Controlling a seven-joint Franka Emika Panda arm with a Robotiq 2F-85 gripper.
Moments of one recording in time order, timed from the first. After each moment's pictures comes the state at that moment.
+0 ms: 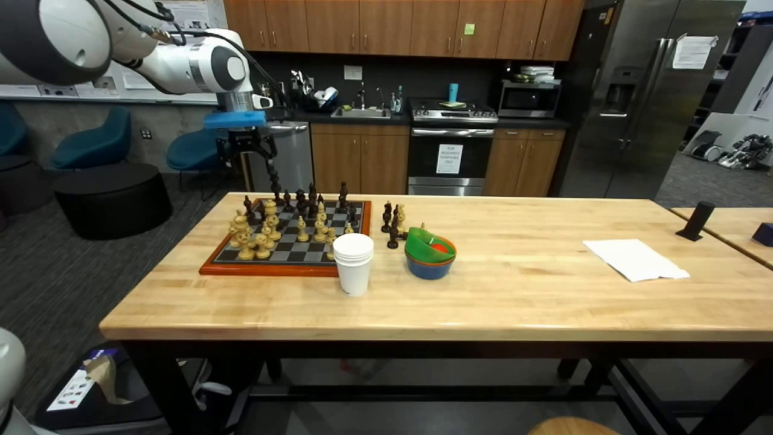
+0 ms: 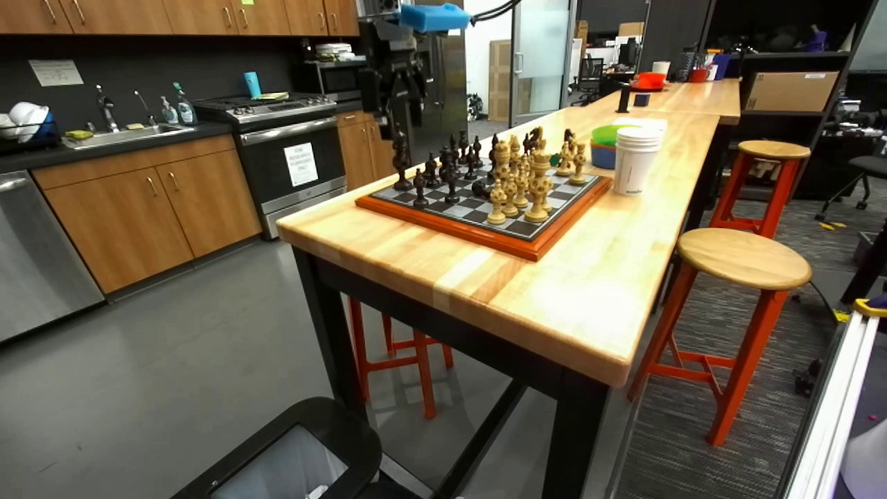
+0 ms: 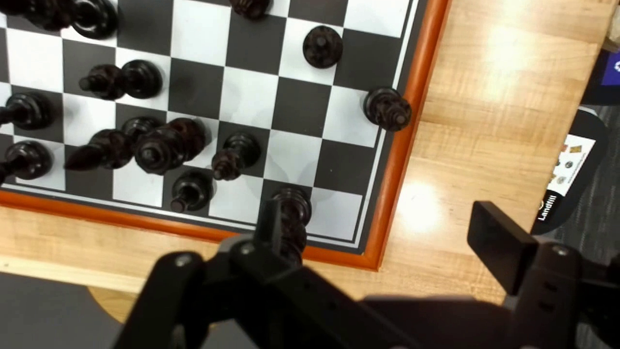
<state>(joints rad) 0.08 0.45 0.06 -1.46 -0.09 1.91 -0.22</state>
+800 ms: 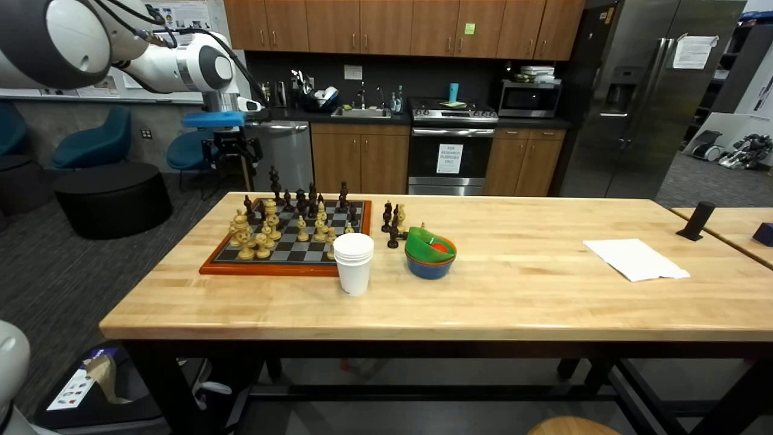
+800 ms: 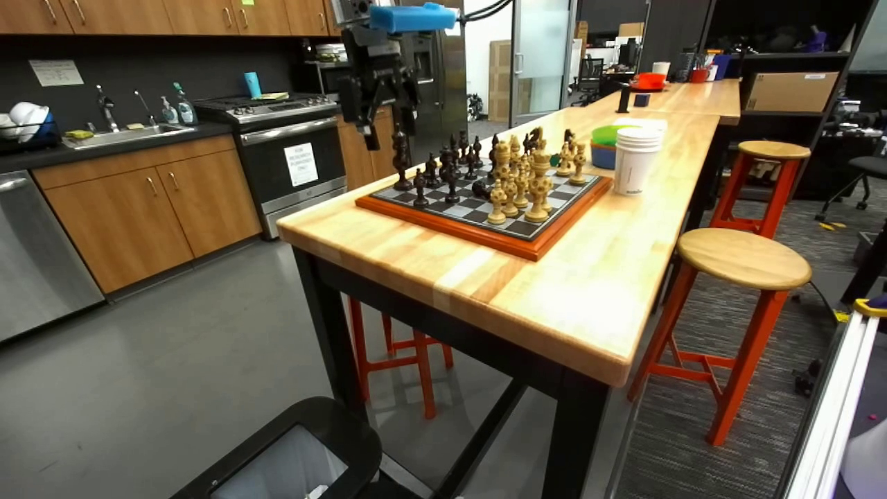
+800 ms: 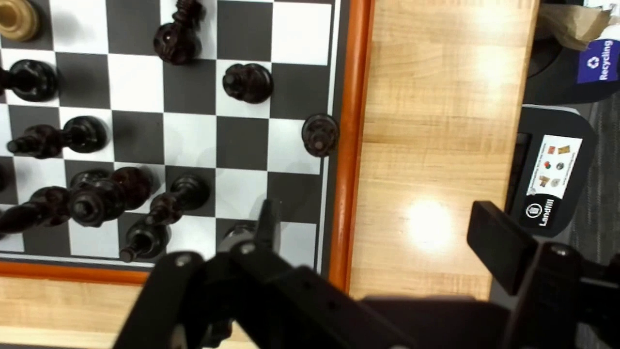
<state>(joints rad) 0.13 0.48 0.06 -1.43 -0.09 1.80 -0.05</state>
